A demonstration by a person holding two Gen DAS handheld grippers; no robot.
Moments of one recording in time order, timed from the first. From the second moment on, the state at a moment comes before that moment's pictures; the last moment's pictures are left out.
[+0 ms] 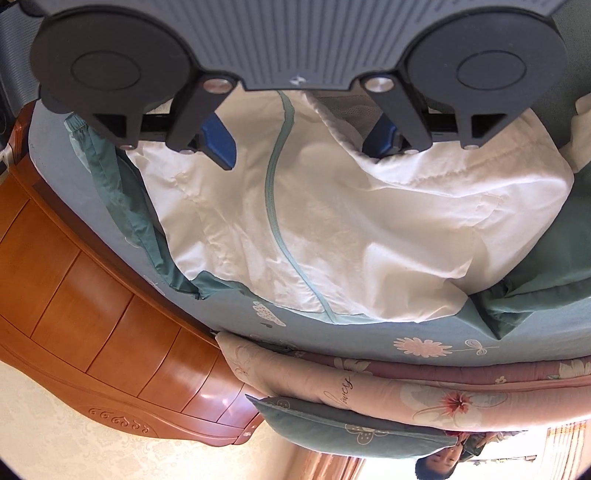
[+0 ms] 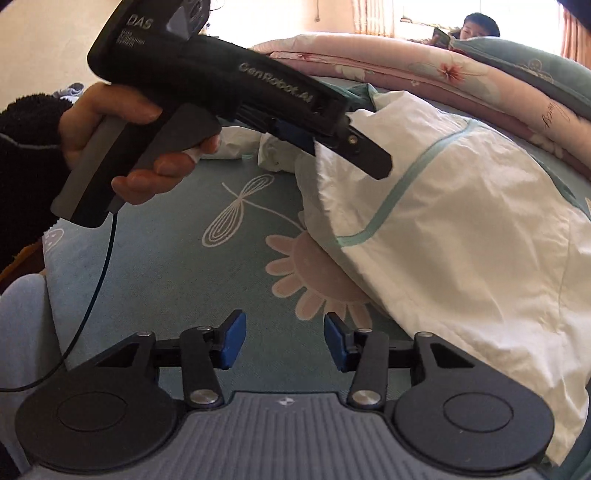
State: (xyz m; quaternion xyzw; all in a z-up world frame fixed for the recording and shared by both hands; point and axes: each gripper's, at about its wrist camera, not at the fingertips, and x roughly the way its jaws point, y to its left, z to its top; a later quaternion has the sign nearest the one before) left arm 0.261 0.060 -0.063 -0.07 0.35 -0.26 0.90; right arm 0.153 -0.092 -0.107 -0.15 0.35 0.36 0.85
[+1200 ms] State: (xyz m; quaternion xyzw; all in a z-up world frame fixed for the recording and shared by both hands) left arm 0.194 0.160 -0.081 -0.12 0.35 -0.23 0.90; right arm 0.150 -0.096 -0.039 -0.38 0.18 0.19 0.89
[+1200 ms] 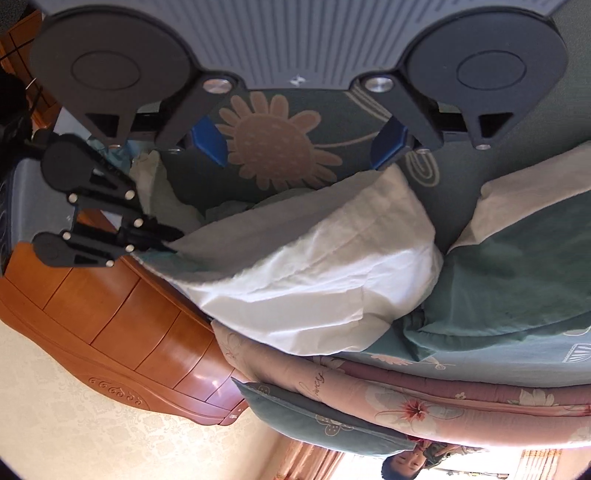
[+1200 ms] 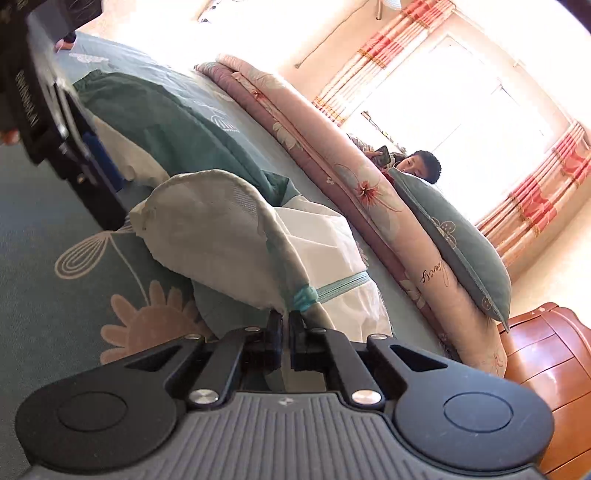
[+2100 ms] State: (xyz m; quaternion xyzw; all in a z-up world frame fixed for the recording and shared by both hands) left arm 0.157 0.168 -0.022 -0.03 0.35 -0.08 0.93; right arm 0.121 -0.094 -0.021 -0.37 0.22 0.24 0.87
